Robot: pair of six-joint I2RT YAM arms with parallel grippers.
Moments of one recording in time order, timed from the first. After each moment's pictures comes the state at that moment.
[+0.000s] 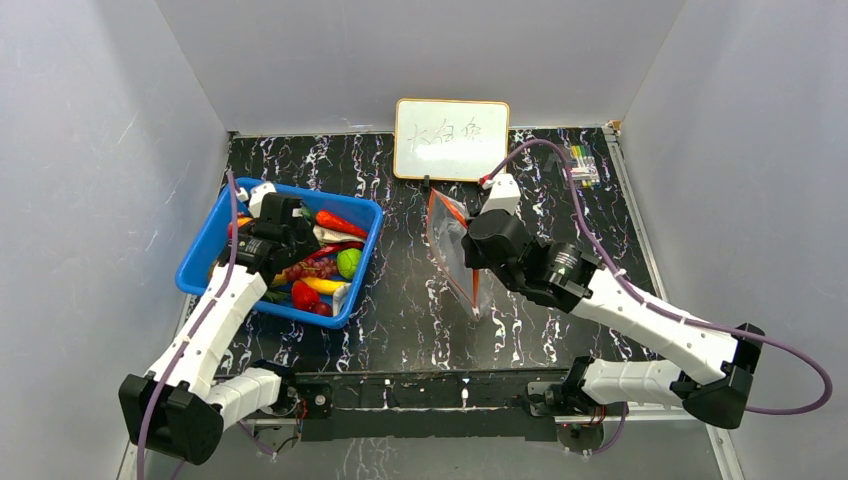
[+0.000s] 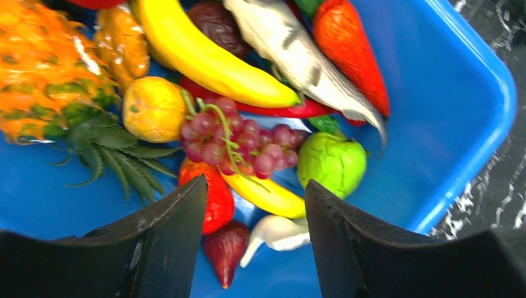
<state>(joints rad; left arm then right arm) -0.29 1.07 0.97 -0.81 -0.37 -0.65 0.98 1.13 1.18 -0.64 0.55 0.58</state>
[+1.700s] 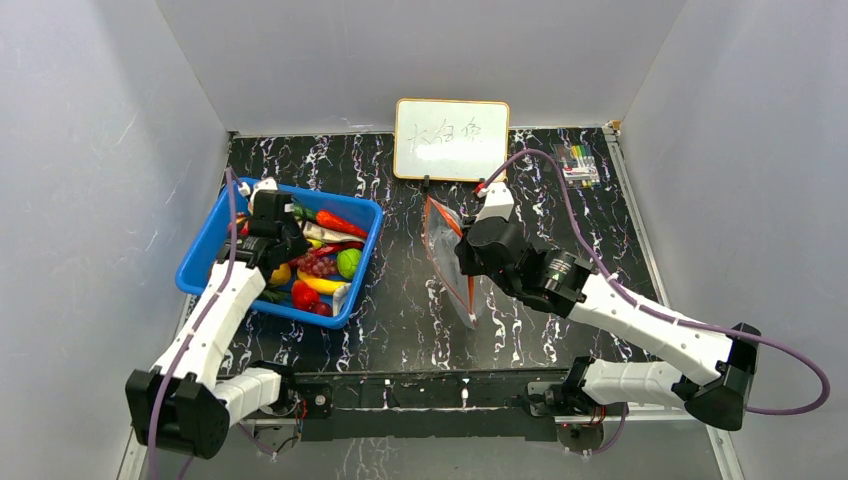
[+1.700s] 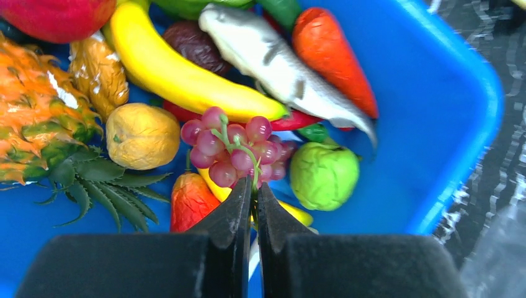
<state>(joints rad) -0.19 1.11 0.92 -0.70 -0.27 -0.53 0.98 1.10 1.08 -0.55 0.47 0.58</state>
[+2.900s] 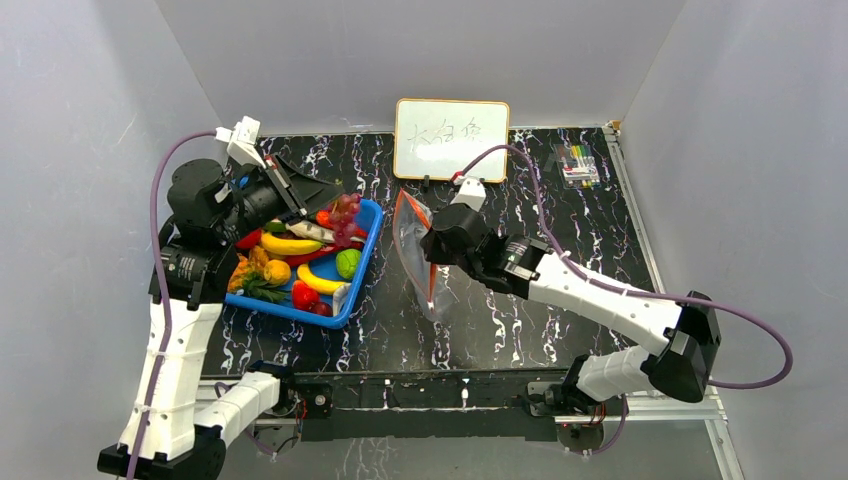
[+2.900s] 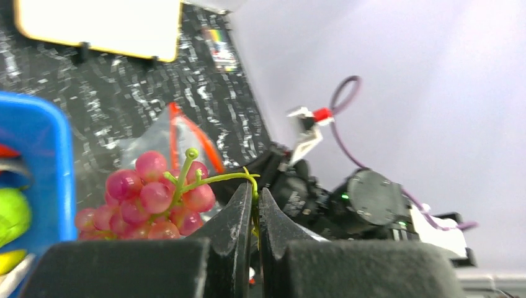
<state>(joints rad) -0.19 0.94 1.36 -0.65 0.52 -0.74 0.98 1.32 1.18 -0.45 0.43 0.79</state>
